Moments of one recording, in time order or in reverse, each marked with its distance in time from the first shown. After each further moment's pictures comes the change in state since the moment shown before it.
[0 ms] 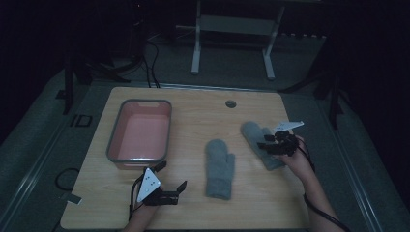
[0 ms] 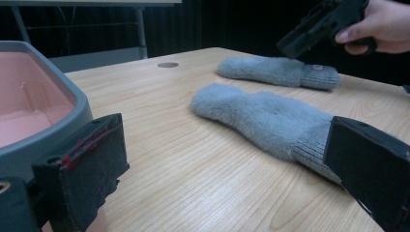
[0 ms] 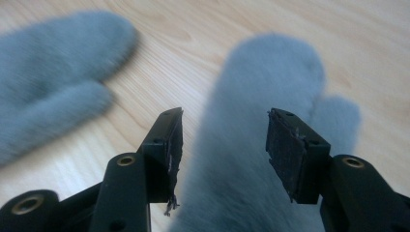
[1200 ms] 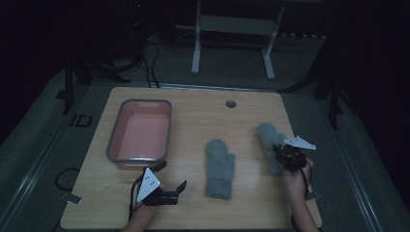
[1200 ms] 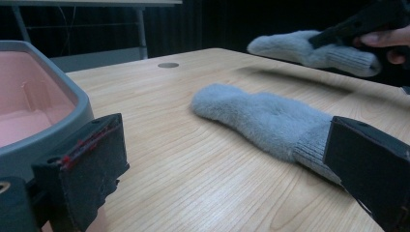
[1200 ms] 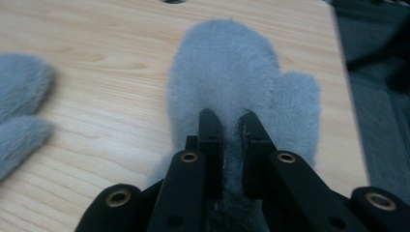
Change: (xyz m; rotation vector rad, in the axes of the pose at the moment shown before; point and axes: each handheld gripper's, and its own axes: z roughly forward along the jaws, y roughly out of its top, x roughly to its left) left arm 0.000 0.000 0.000 -0.003 0.001 -0.005; right arm 0.052 -0.036 -0.035 -0.136 -0.452 0.311
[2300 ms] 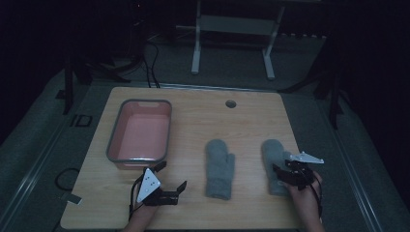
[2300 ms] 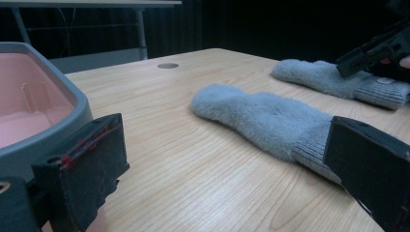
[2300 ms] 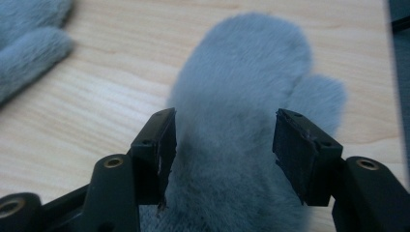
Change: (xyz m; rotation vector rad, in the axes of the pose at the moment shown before) left arm -0.001 0.000 0.000 0.000 -0.001 0.007; right arm -0.015 -0.043 -0.015 0.119 0.129 -0.012
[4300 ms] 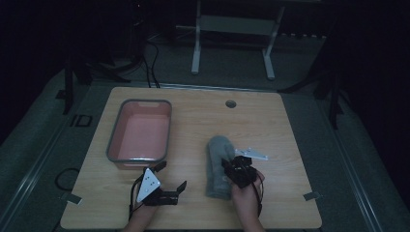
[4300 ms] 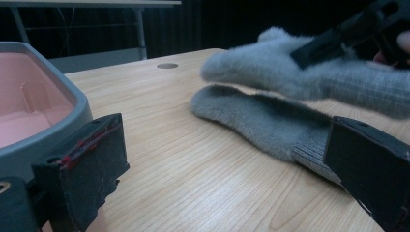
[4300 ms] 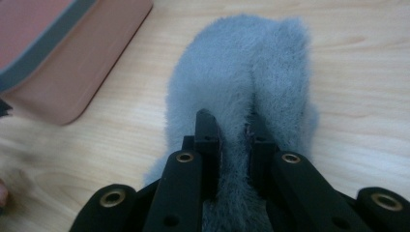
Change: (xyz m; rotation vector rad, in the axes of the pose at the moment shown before) left arm 0.000 0.000 0.000 -0.002 -0.002 -0.002; right arm 0.183 0.057 0.011 -0.040 0.131 0.169
